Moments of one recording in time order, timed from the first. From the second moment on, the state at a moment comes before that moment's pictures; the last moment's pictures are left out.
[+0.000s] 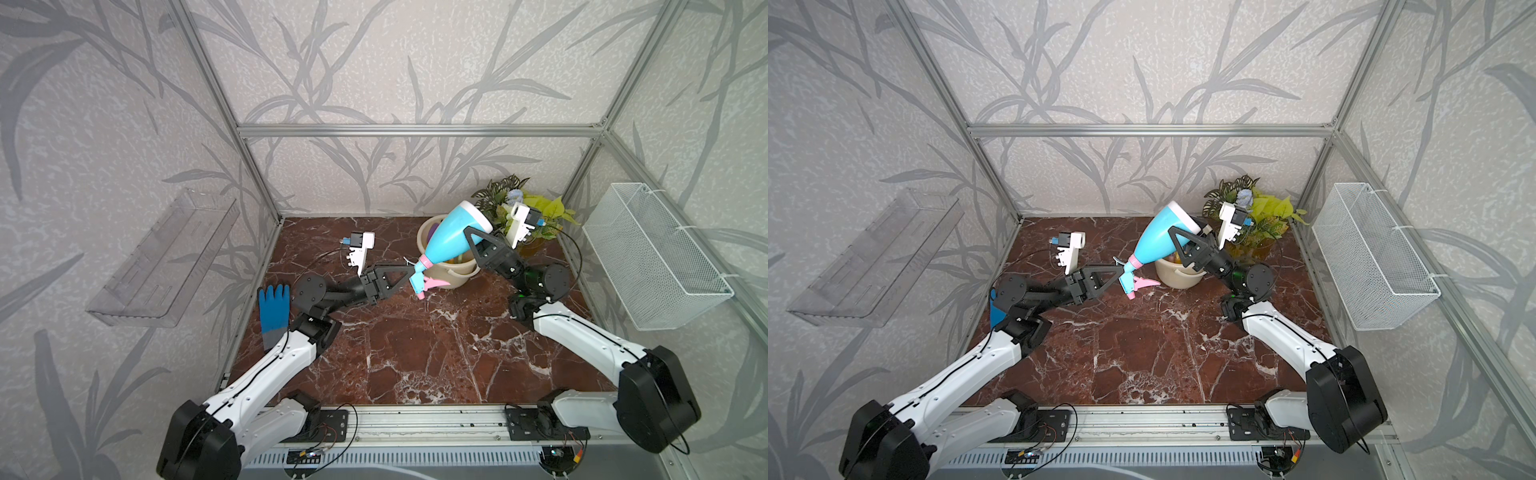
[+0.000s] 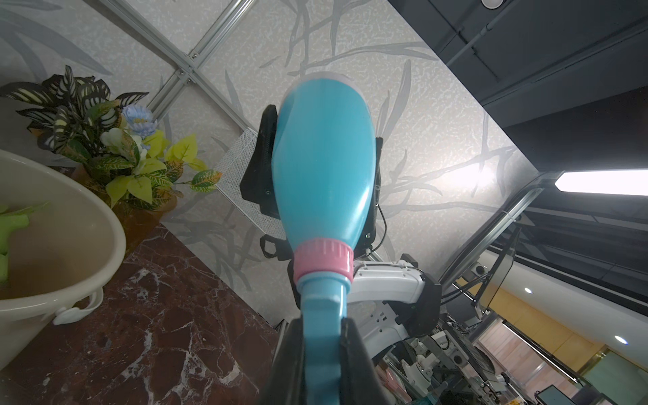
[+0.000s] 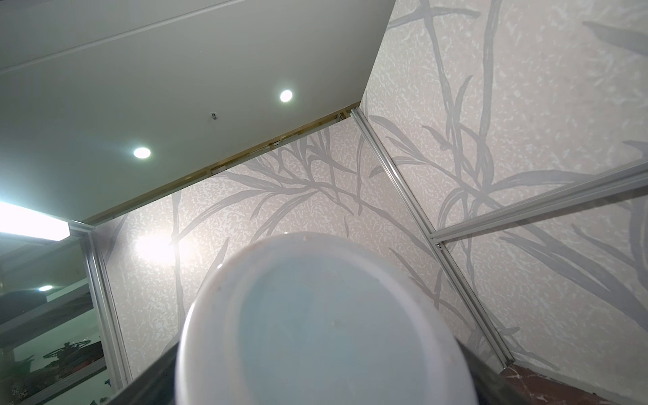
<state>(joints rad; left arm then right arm) -0.46 1.03 0.67 0.76 0.80 -1.06 0.45 1.31 0.80 1.27 -0.52 1.03</state>
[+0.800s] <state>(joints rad) -0.46 1.05 0.69 0.69 0.81 -1.01 0.45 1.34 0.82 1.26 -0.54 1.08</state>
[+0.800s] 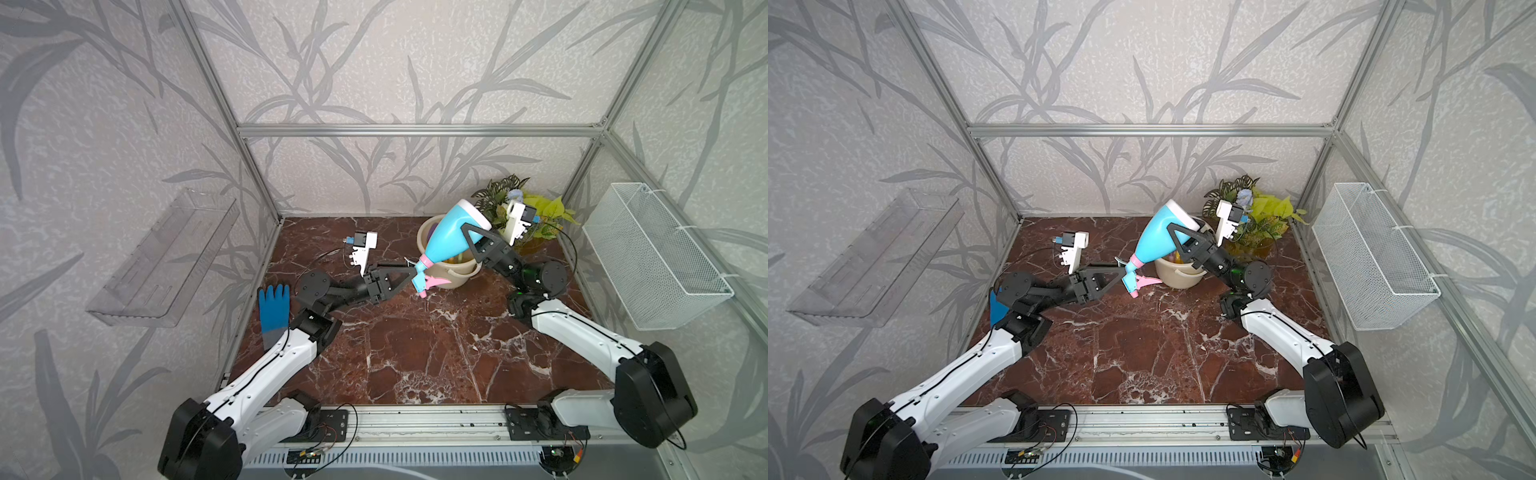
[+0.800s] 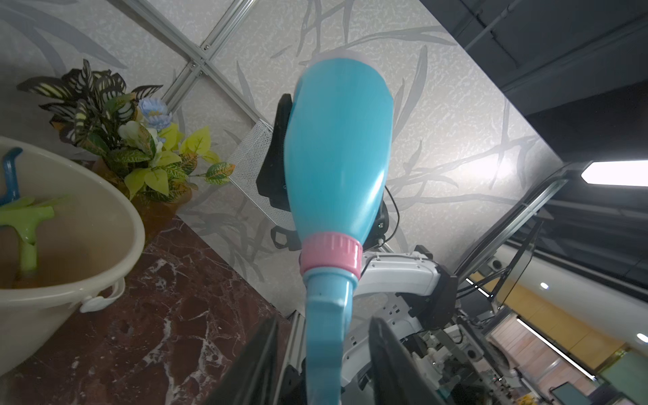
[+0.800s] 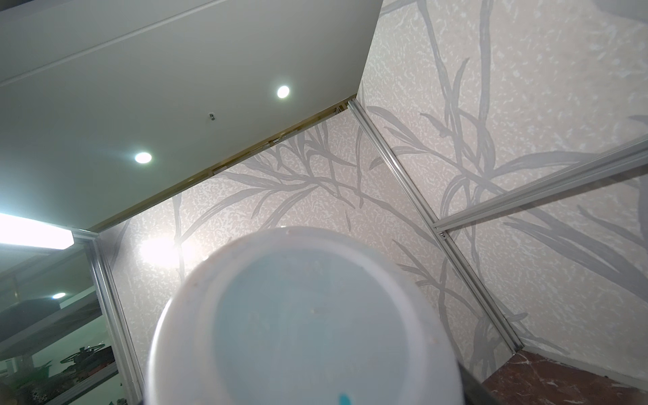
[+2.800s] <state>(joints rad) -0.42 1.22 1.38 -0.83 0.15 -0.29 0.35 1.08 0.86 0.22 -0.40 0.64</state>
